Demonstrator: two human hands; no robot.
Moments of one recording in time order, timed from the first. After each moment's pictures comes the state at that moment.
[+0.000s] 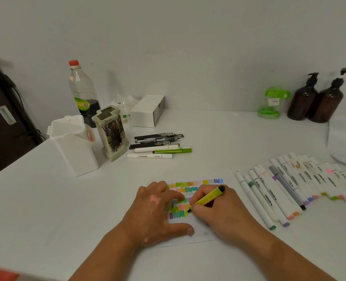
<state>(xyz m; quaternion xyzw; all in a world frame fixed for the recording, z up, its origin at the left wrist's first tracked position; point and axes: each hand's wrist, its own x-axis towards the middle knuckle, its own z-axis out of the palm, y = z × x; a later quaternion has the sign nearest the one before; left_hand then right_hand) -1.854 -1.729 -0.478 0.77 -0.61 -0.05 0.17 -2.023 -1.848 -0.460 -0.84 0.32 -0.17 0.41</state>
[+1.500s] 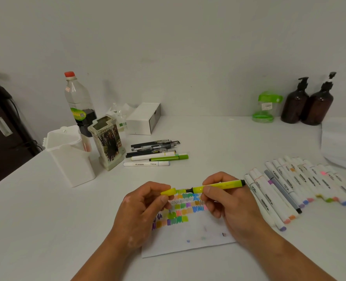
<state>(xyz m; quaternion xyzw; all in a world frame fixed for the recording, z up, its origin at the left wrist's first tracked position) -1.851 -1.724 -0.473 0.67 -0.47 -0.19 0.54 -2.029 -1.863 -0.455 -0.62 0.20 -0.35 0.68</state>
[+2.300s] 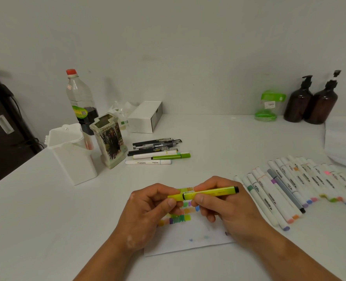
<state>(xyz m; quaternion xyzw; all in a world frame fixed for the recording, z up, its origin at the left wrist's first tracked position) -1.858 -1.722 -0.466 0.57 -0.47 -0.28 0.61 -2.029 -1.857 -0.454 -0.67 0.16 -0.30 0.66</state>
